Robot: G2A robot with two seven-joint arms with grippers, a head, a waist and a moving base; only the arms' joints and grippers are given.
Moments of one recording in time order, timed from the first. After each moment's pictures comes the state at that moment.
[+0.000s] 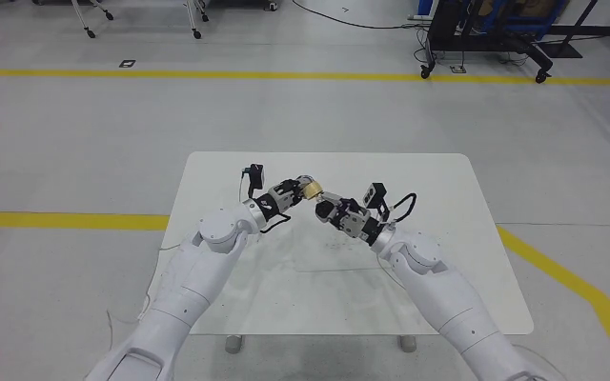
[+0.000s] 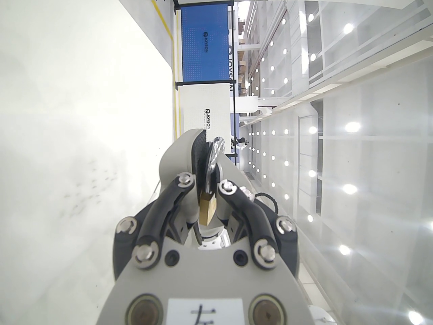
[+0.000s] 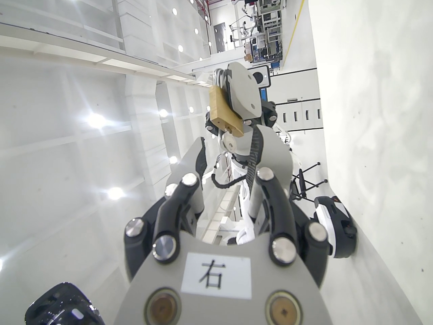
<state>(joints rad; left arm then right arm) 0.94 -1.36 -1.02 -1.07 -0.40 -0.10 -0.60 -1.18 -1.24 1.06 -1.26 0.76 -0.10 0.66</state>
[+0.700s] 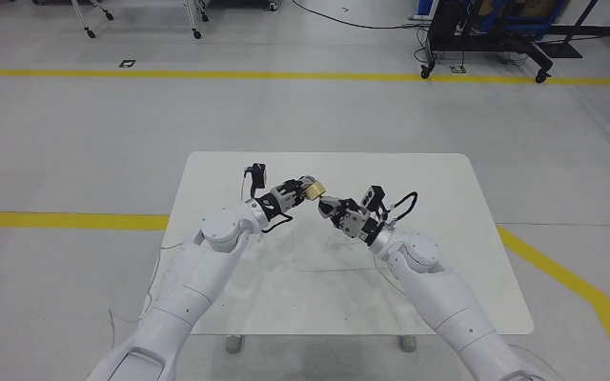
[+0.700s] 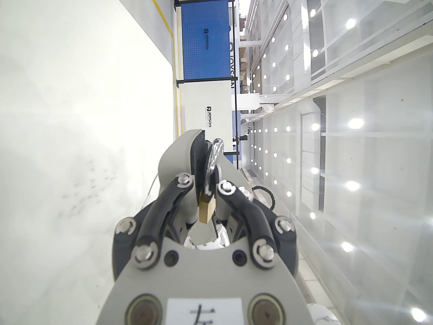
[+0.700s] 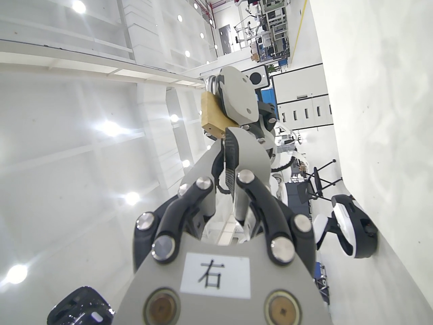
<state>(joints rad) 0.94 -1.37 -1.02 -1.07 -0.38 -0.11 -0.61 -1.18 -1.26 1.07 -1.22 0.85 -0.06 0.67</state>
